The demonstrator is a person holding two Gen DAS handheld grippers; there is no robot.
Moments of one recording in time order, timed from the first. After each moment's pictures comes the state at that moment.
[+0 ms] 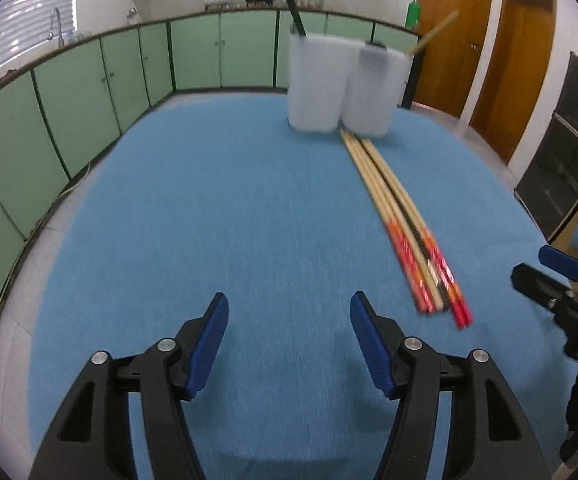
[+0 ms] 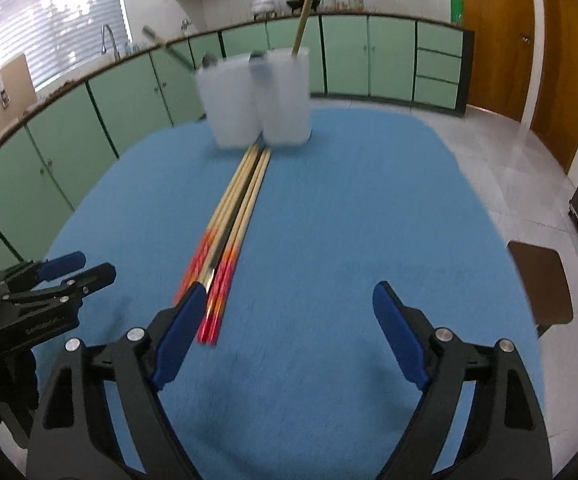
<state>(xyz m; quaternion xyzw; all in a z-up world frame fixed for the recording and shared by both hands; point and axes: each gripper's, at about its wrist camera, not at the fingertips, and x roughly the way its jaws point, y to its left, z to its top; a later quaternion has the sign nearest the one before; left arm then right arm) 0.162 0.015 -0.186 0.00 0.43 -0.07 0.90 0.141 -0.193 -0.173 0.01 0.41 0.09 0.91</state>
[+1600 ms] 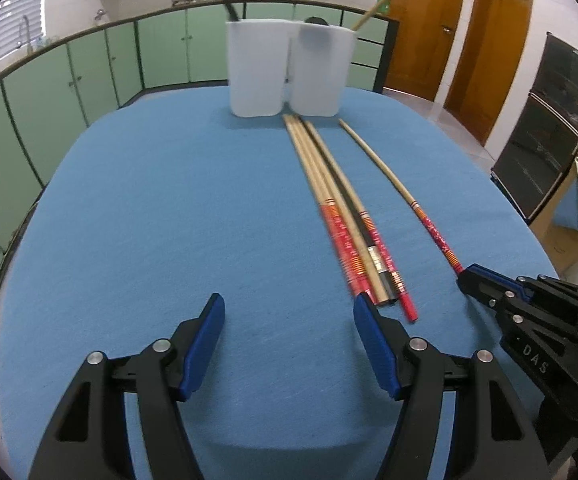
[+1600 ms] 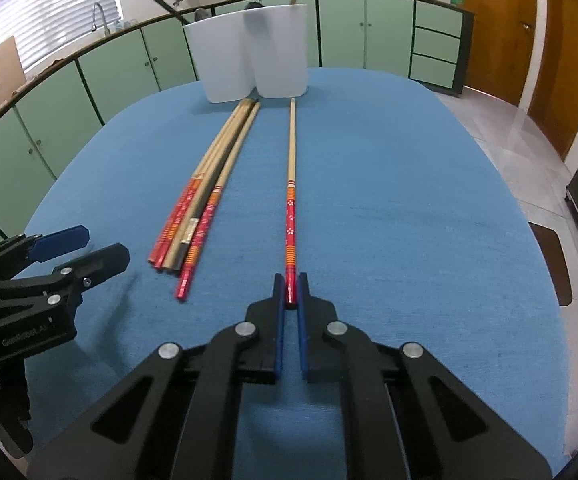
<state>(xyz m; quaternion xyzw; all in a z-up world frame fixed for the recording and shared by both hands) 0.166 -0.031 -0.193 0.01 0.44 -0.11 0.89 0.153 -0.201 -0.197 0.01 0.44 0.08 0.89</state>
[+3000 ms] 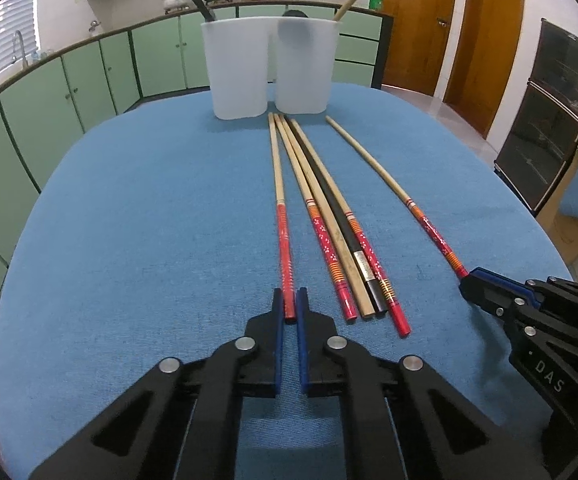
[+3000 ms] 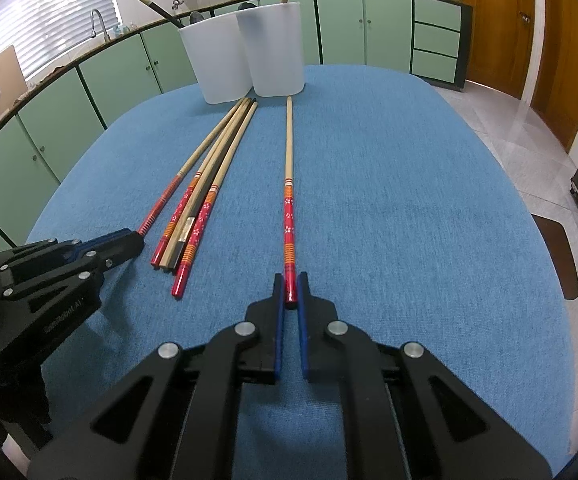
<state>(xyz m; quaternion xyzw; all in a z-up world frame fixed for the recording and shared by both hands) 0.166 -0.048 -0.197 0.03 0.43 -0.11 0.89 0.150 -0.204 -0.198 0.02 0.44 0.09 0.89</state>
